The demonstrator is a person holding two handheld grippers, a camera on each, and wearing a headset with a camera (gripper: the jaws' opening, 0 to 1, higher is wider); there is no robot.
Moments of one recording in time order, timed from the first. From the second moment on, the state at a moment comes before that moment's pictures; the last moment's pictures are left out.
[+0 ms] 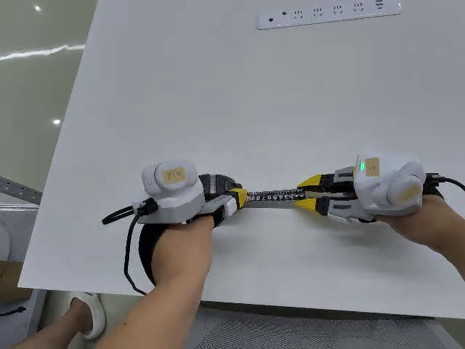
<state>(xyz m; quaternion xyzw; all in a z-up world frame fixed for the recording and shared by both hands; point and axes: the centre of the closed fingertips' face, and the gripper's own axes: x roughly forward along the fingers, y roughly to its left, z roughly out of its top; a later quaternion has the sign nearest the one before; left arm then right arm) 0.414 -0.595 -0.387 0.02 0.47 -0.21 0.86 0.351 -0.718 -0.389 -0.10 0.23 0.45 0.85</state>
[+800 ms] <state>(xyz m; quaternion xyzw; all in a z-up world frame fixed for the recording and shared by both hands) 0.413 -0.596 -0.387 0.02 0.47 -0.21 0.86 0.363 -0.702 -0.389 -0.08 0.23 0.47 0.85</state>
